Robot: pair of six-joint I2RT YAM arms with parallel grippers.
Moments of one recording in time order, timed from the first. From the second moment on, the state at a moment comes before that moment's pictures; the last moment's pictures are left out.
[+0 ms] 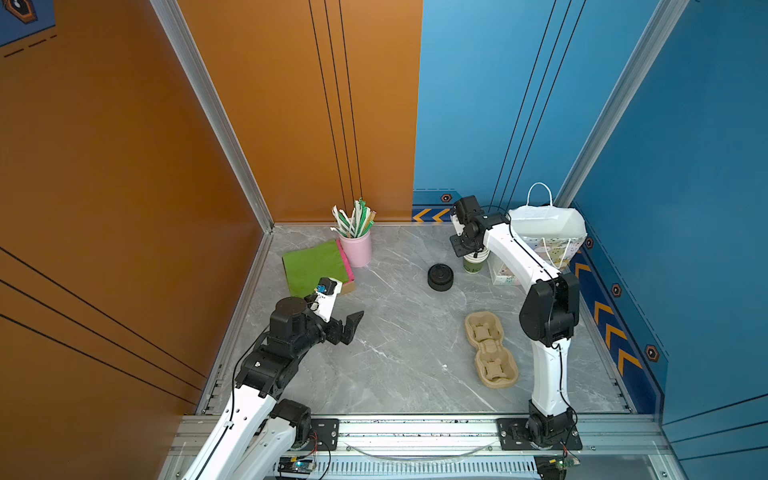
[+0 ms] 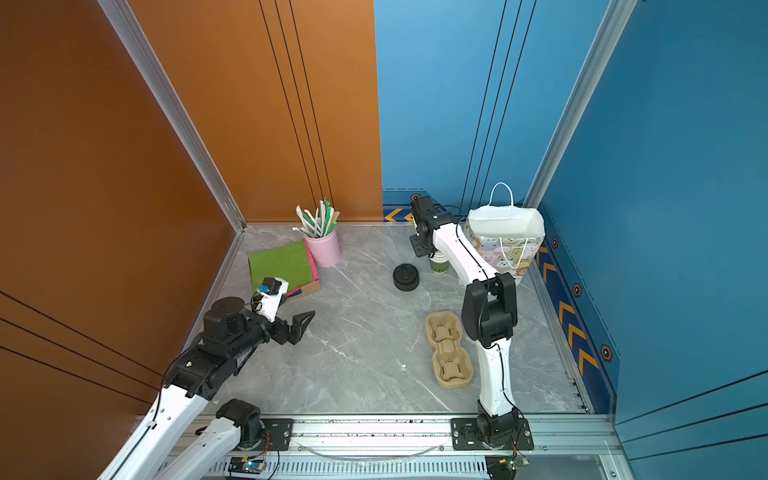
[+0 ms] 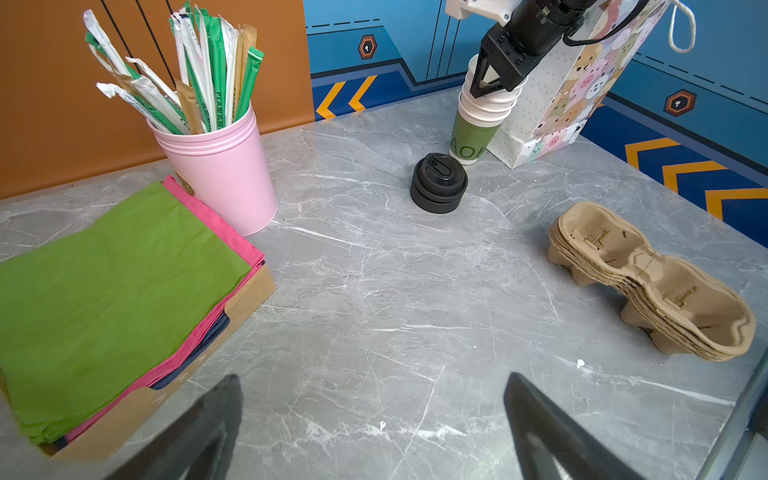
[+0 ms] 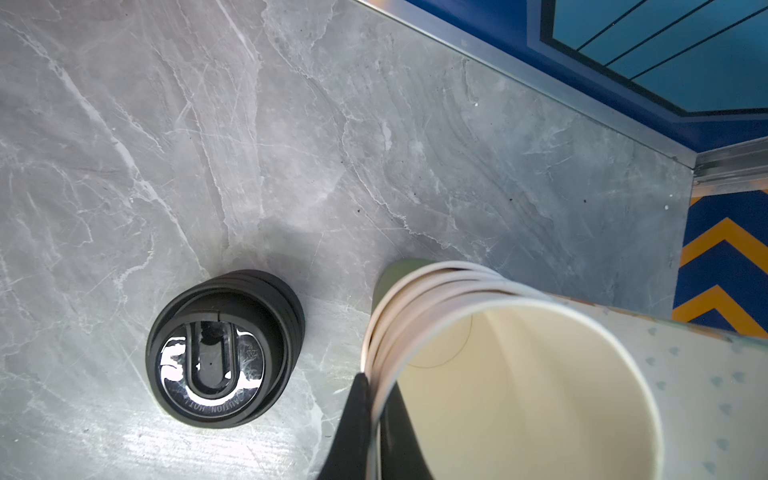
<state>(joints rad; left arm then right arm) -0.31 0.64 0.65 -0.45 0.24 0.02 0.33 2.12 2.02 -0.97 0.22 -0.06</state>
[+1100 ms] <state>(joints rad) -0.31 0.64 0.65 -0.45 0.23 0.02 0.31 2.12 2.09 -1.04 0.19 -0.07</state>
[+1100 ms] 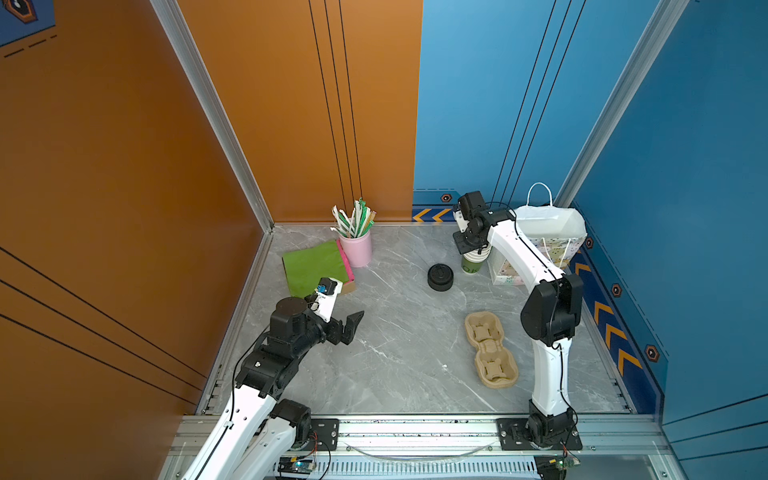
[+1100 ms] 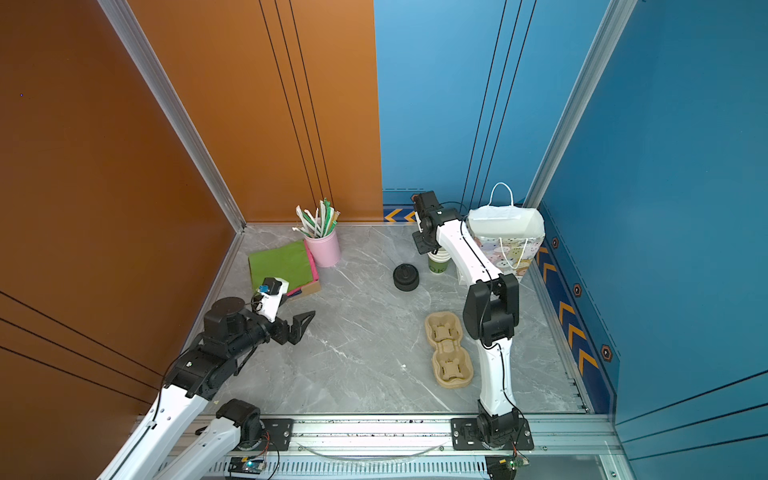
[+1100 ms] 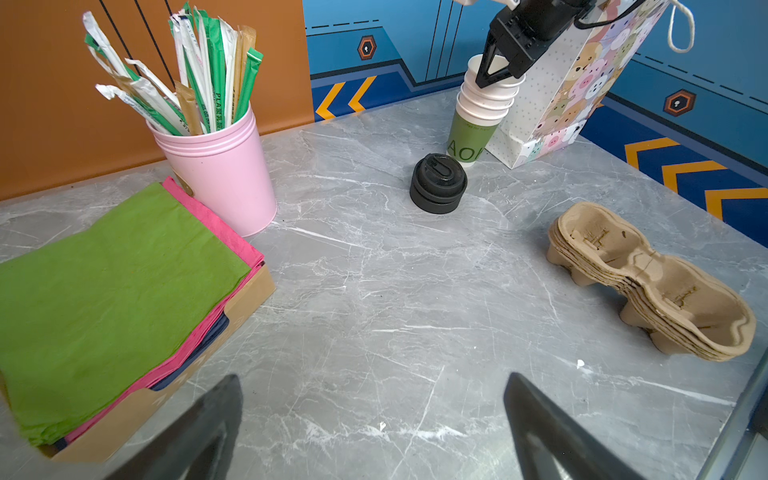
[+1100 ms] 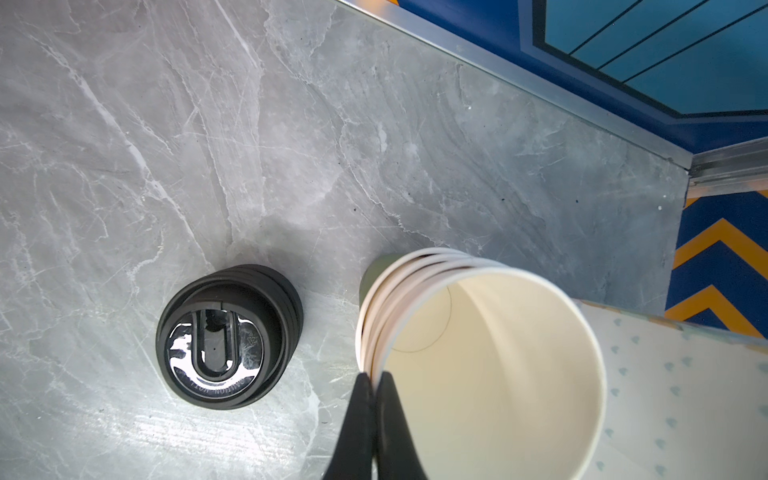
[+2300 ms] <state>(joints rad) -0.32 0.64 0.65 -0.45 0.22 0.02 0.53 1.81 2.18 -1.14 0.21 -0.11</state>
